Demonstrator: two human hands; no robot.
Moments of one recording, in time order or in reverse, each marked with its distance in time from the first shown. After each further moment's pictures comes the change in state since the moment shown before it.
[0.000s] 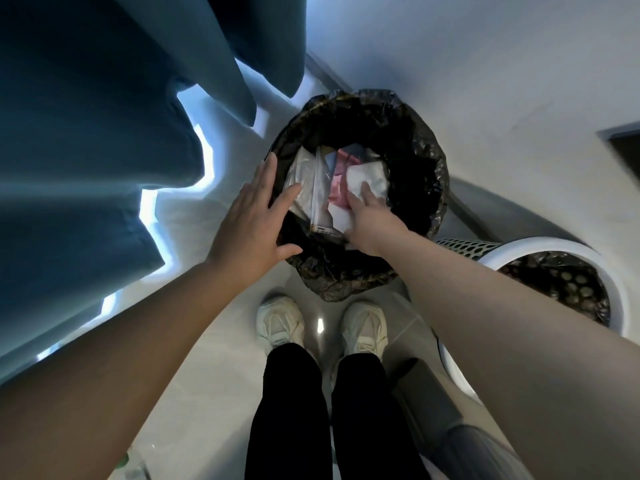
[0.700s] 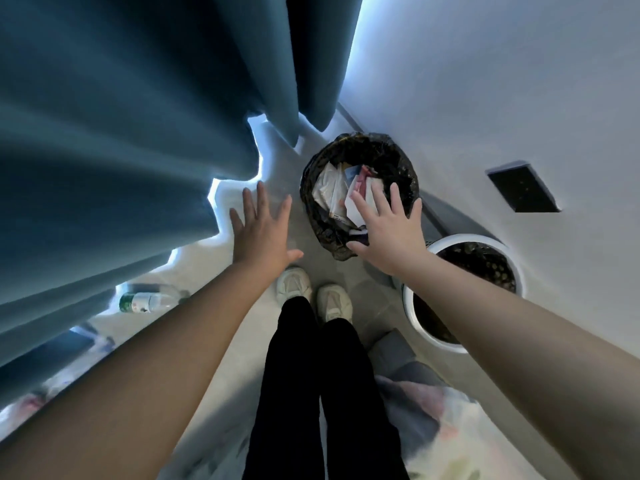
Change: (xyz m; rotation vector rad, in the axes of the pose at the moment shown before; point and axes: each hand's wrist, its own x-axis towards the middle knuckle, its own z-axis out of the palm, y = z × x) left_hand -0.128 0.063 -0.129 0.076 -0.144 -0.418; right_hand -0.223 -0.056 -0.075 -0.399 0.302 -0.196
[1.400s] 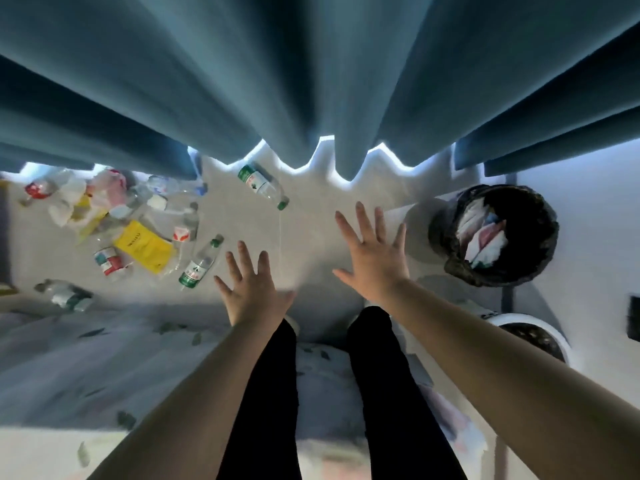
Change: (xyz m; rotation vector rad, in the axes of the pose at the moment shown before) left_hand -0.312 -0.129 0.140 -0.558 -0.067 -0.877; right_hand -0.127 -0.271 0.043 -0.408 -0.048 -0.659
